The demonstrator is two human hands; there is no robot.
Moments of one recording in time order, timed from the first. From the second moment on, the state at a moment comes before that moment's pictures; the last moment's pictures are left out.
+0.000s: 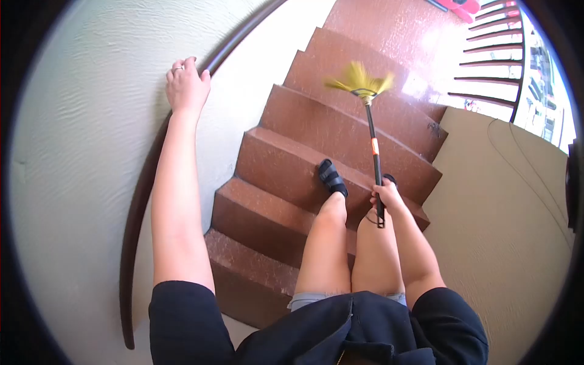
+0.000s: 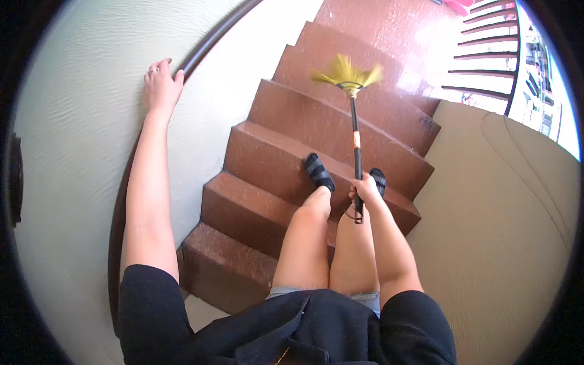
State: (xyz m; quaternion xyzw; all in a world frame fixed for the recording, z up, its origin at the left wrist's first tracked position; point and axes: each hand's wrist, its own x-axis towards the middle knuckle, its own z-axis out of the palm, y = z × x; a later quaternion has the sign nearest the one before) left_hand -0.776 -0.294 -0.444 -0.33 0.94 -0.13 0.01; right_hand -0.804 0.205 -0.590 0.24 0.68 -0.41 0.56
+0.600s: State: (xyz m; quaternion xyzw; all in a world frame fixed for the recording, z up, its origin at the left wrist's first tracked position) left_hand -0.819 -0.334 -0.556 -0.37 0.86 -0.33 0.15; right_hand -0.989 -0.029 -0.883 0.10 0.60 -0.39 0.68
